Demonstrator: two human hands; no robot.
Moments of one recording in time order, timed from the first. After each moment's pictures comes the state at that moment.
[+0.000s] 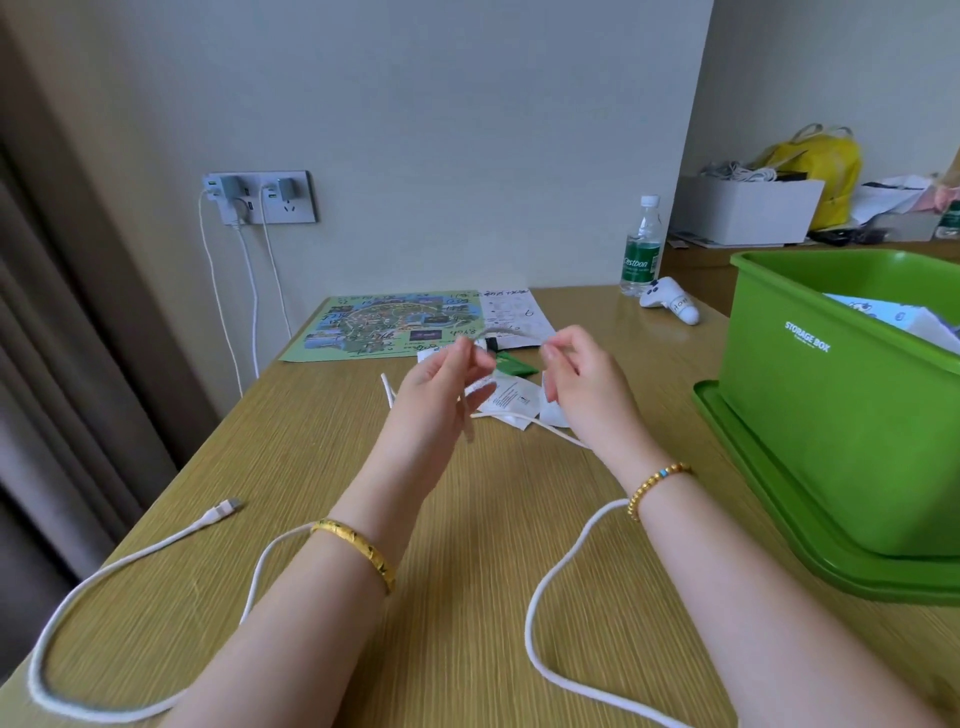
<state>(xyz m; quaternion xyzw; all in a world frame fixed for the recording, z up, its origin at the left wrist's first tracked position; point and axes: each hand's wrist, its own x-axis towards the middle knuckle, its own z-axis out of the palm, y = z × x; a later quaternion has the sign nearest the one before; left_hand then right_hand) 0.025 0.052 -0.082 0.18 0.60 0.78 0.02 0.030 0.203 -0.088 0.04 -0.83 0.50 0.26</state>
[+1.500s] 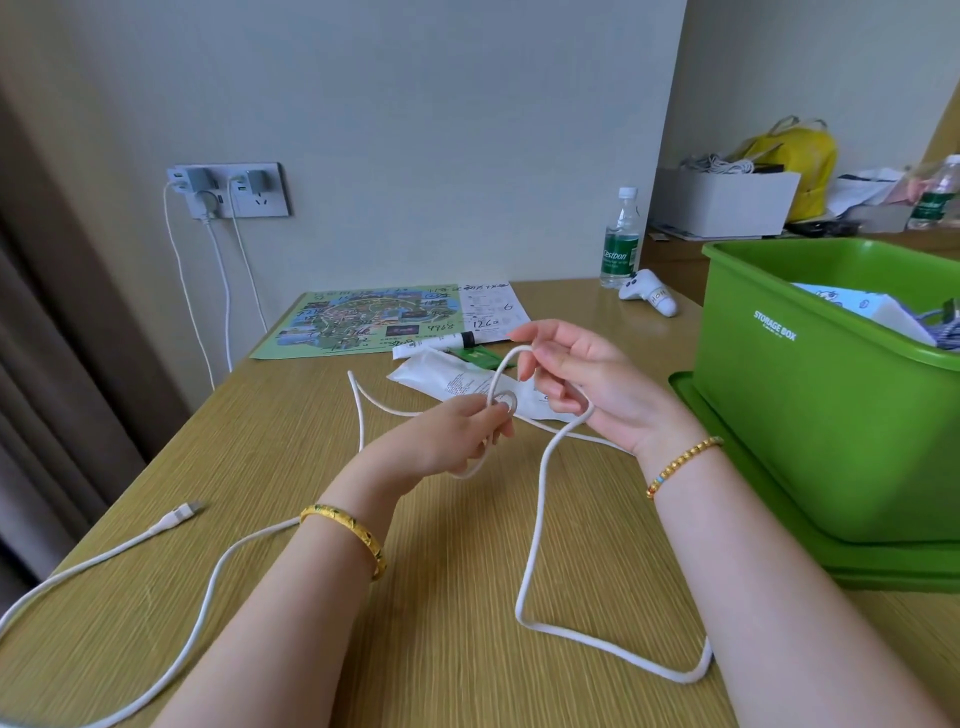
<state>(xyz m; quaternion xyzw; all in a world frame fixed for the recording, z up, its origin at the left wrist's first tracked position) 0.016 0.067 -0.098 0.23 0.84 0.47 0.15 0.040 0.242 -0.077 0.20 -0.65 0.73 -0.01</state>
